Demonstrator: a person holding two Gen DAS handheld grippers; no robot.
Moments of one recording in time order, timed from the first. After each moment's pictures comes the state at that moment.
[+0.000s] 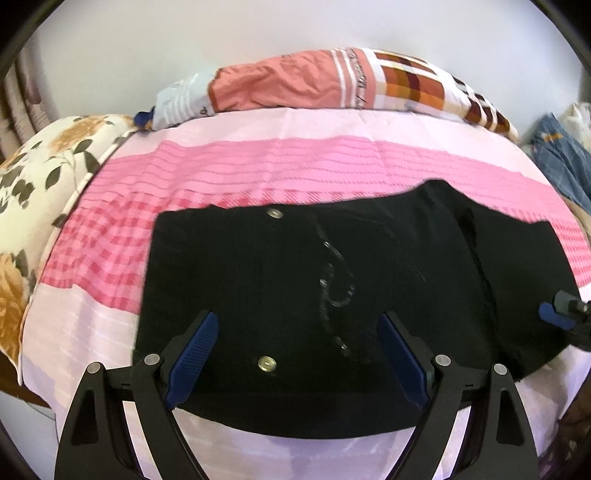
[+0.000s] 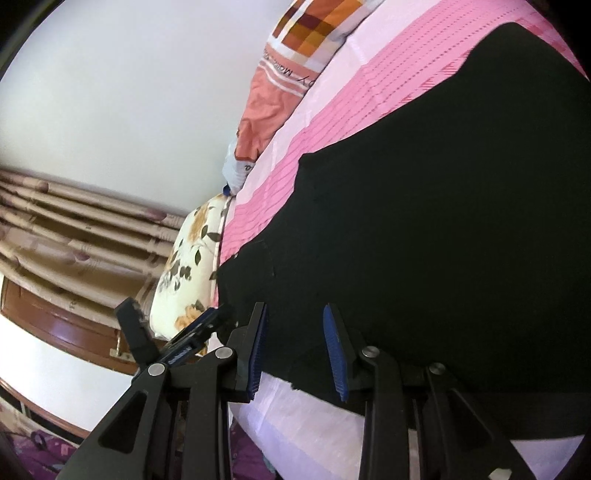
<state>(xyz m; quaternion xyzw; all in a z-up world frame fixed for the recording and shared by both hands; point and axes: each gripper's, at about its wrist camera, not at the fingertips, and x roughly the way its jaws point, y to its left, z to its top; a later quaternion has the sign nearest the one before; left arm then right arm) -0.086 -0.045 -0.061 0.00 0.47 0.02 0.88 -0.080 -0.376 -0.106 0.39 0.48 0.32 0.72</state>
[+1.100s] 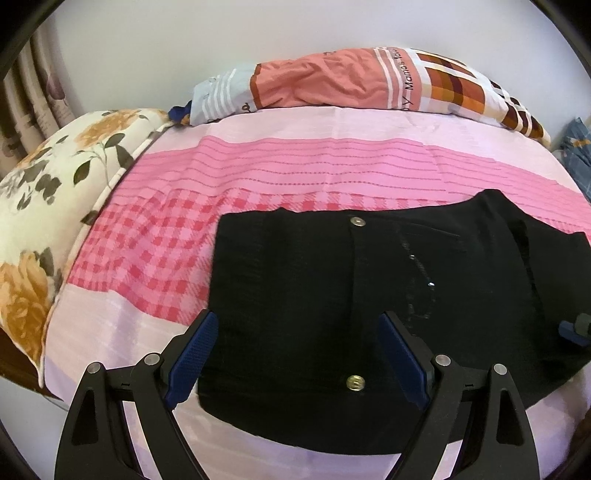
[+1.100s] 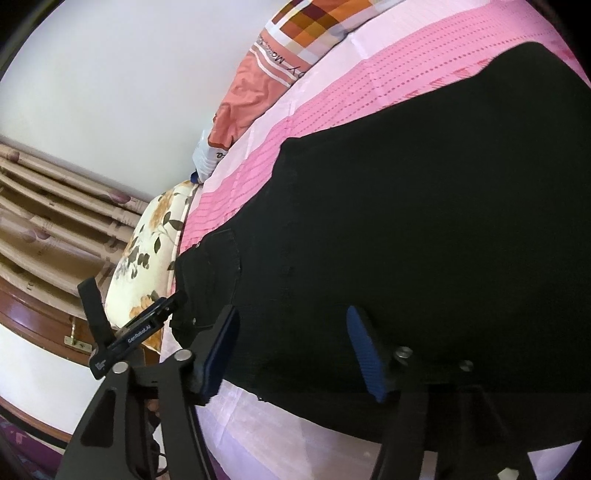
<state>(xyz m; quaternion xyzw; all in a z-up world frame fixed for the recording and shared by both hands) -0.075 -0.005 -0.067 0.03 0.47 0.08 0.88 -0.079 -0.348 -0.106 0.31 0.49 0.28 0.76</state>
